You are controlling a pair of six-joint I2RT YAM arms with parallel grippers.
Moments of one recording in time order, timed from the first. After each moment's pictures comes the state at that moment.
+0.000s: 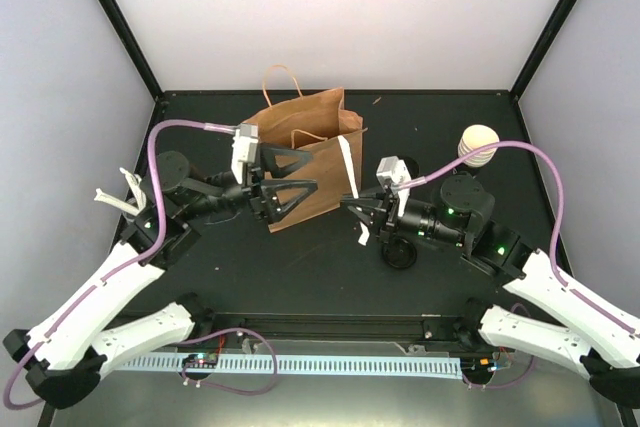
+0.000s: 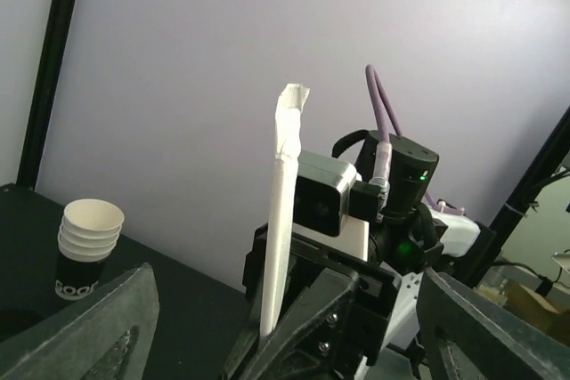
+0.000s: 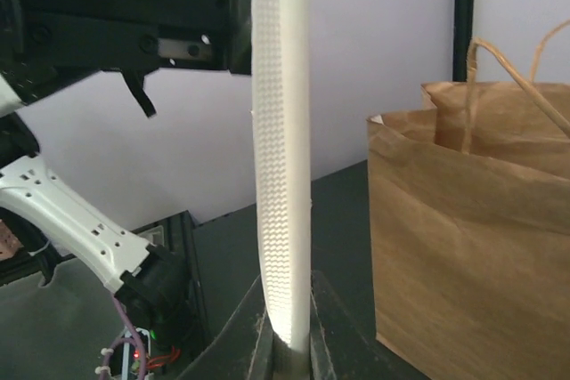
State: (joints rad) left arm -0.68 0.85 1.06 -0.02 0.65 -0.53; right arm 0.92 0.82 0.93 -0.20 -0.33 0.18
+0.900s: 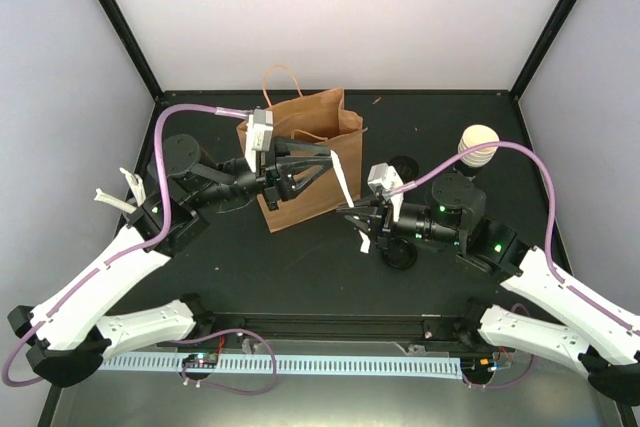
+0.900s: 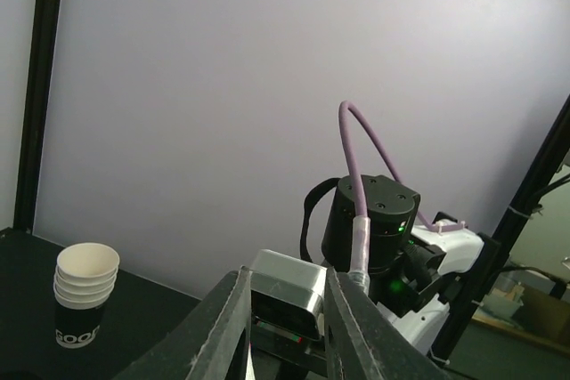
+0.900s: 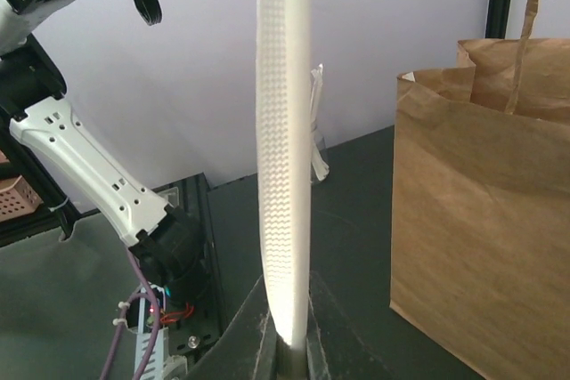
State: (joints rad) left arm -0.80 0.98 1.23 -0.03 0.57 -0.44; right arm 0.92 0.85 0.95 -0.27 -0.41 0.14
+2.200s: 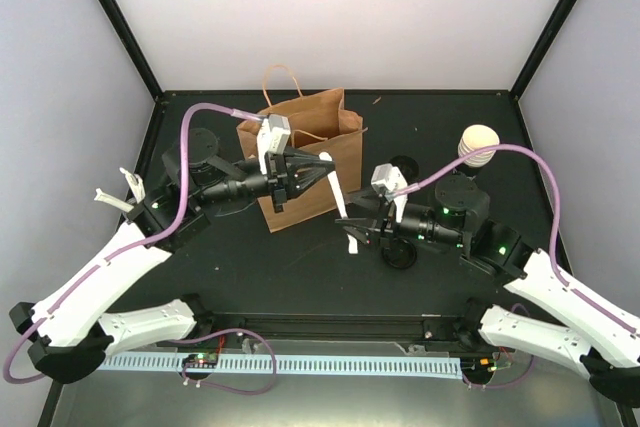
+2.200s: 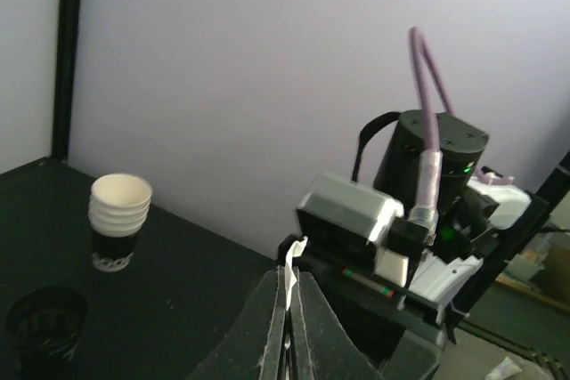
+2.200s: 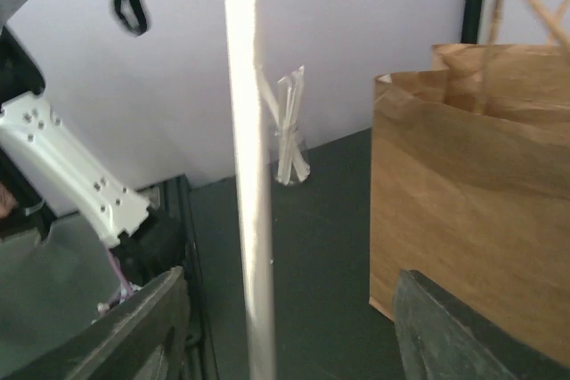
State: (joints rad) left arm -0.80 1.01 1.25 -0.19 0.55 -0.37; right arm 0.92 0.84 0.95 -0.30 -0.38 0.12
